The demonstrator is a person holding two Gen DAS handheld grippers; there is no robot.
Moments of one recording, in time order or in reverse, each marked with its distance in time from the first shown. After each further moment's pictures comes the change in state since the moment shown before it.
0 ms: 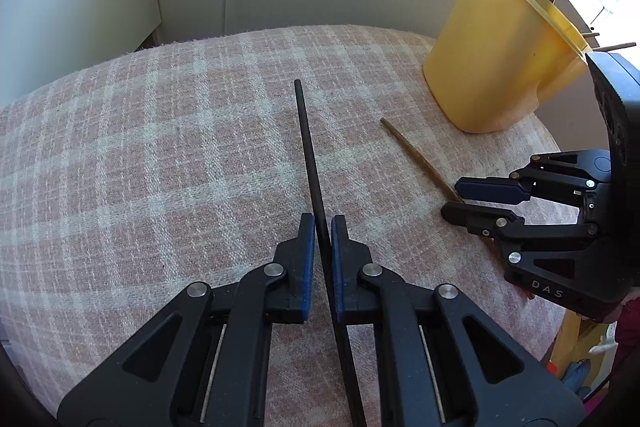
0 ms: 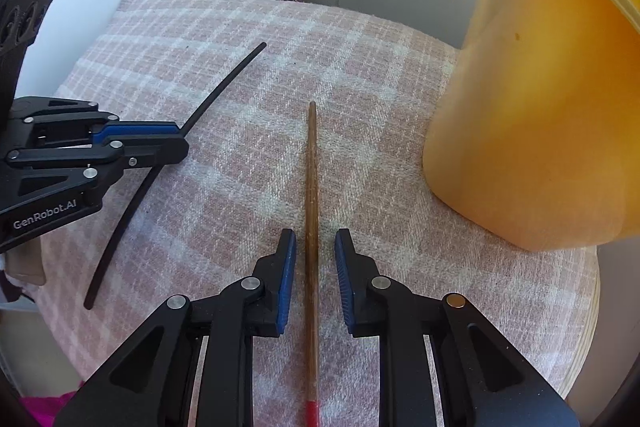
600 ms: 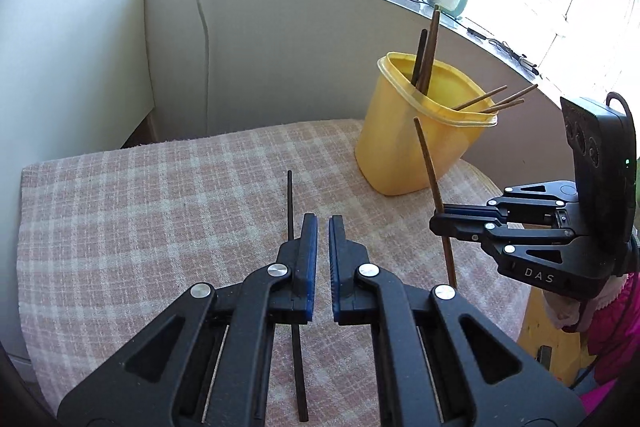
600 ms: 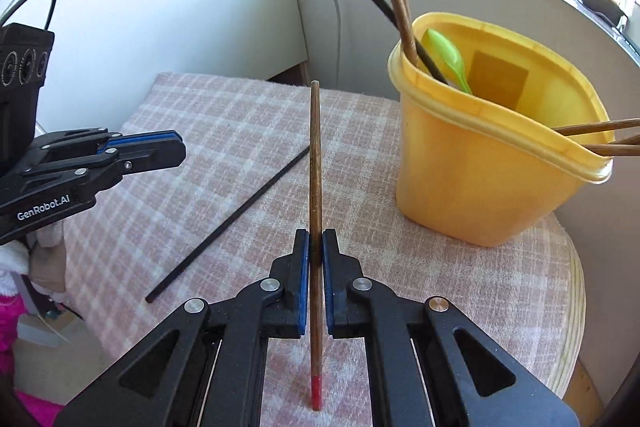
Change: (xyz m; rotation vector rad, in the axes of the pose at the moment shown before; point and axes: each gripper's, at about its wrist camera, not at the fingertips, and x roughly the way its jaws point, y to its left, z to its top) left arm -0.119 -0.015 -0.024 0.079 -0.271 -0.062; right arm -0.084 -0.001 -0.027 0.079 -0.266 0.069
